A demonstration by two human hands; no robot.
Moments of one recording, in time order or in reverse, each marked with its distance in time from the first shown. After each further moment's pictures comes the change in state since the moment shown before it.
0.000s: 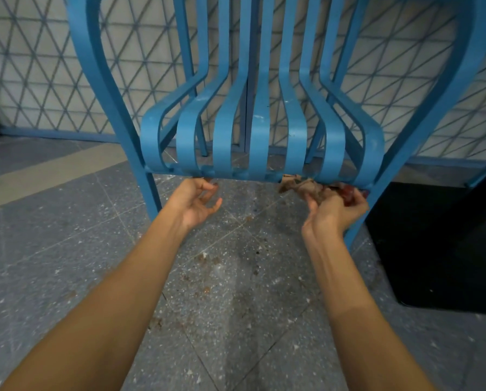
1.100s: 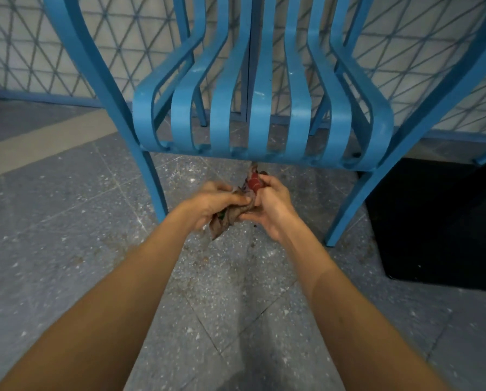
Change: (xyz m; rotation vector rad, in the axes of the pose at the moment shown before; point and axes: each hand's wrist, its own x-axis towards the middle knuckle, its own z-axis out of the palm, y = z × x) left_hand -0.021 -0.035 0.014 0.773 -0.078 -0.103; right_hand -0.032 0.032 0.002 -0.821 -0.525 0.514
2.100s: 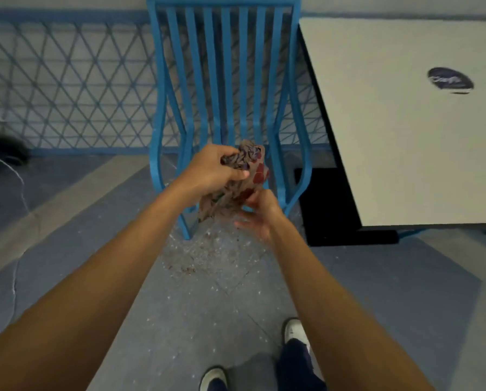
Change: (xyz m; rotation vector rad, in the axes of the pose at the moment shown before) left_hand -0.356 0.426 -0.040 0.441 -0.067 0.322; right_hand -0.316 -0.359 0.072 0.187 0.088 0.281
